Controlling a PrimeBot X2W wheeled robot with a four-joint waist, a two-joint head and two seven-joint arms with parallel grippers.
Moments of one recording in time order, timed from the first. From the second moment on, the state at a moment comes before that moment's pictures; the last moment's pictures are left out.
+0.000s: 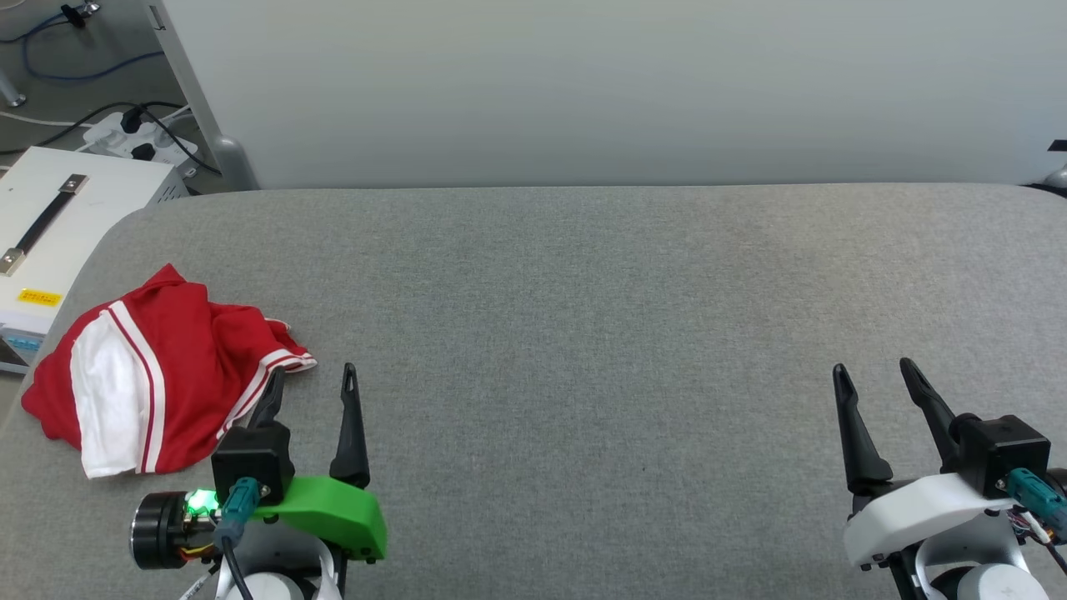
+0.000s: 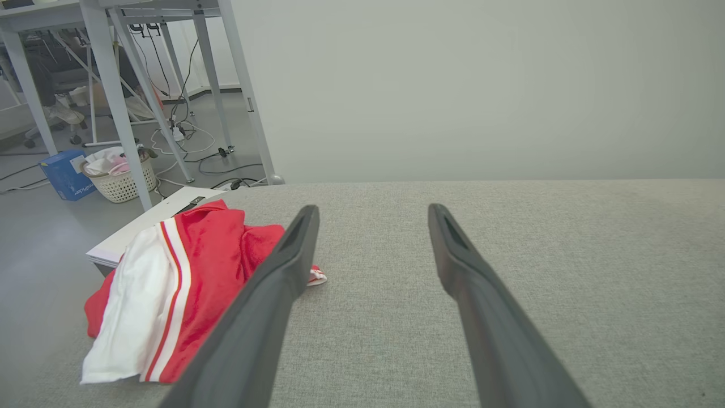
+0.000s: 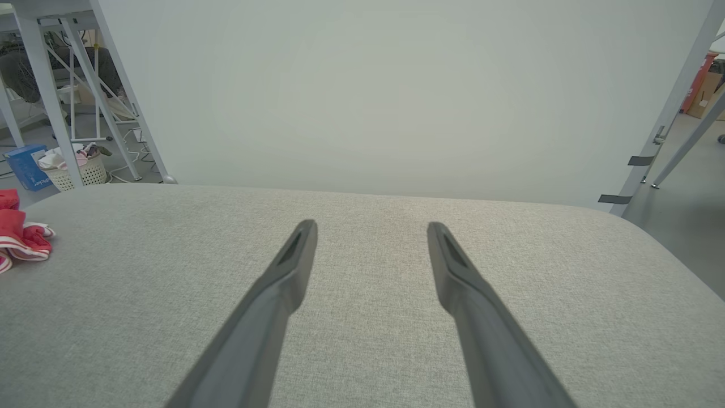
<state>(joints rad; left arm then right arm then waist) -0.01 0.05 -0.03 -0.01 -0.03 0.02 -0.06 0.02 -0.05 -0.04 -0.04 0.09 0.13 -0.06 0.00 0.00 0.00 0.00</state>
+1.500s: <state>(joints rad) 0.00 0.05 -0.07 0.00 -0.09 0.03 -0.16 0.08 -0.05 -0.07 -0.09 0.18 0.13 -0.16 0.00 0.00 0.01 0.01</state>
